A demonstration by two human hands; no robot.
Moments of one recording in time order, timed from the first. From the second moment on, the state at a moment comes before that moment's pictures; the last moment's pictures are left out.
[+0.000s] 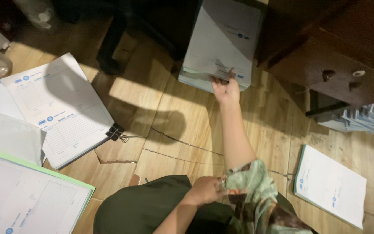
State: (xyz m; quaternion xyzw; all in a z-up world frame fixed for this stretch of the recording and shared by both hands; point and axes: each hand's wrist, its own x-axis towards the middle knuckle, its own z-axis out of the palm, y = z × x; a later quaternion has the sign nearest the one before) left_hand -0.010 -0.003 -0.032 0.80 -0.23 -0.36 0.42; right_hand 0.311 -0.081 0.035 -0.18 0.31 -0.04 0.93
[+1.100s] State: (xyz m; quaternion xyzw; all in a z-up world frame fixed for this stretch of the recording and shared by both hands) left_hand -0.008 -0.013 0.036 0.84 -0.20 -0.44 0.26; right_hand -0.056 -0.495 -0.075 -0.02 0.59 -0.27 0.76
